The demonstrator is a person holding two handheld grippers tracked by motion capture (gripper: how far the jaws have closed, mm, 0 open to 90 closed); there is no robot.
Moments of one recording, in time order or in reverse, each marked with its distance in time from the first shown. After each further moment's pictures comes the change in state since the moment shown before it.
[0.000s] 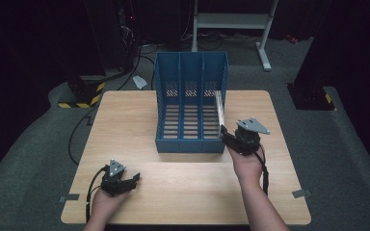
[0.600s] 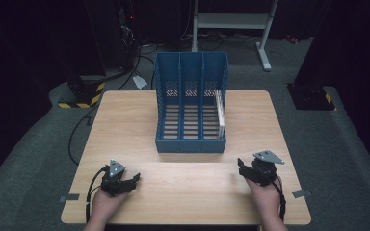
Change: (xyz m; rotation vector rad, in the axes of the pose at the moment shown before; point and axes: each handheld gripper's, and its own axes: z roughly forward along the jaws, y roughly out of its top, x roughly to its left) left arm 0.000 0.000 0.000 -0.001 -0.002 0.000; right arm -0.048 -0.110 -0.019 0.209 -0.042 0.013
